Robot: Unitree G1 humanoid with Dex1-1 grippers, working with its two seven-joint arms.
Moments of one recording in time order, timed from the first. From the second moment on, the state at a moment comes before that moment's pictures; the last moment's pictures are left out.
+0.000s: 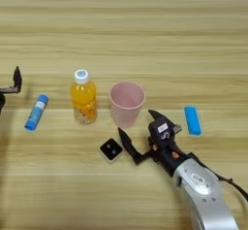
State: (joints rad) left arm -0.31 0.18 0.18 0.60 -0.07 -0.43 -0.03; right arm 0.22 -0.30 0.08 -0.27 0.15 0.12 0.44
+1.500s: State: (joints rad) left arm -0.31 0.18 0.18 0.60 -0.07 -0.43 -0.02; right arm -0.03 -0.21 0.11 0.05 0.12 0.07 0.44
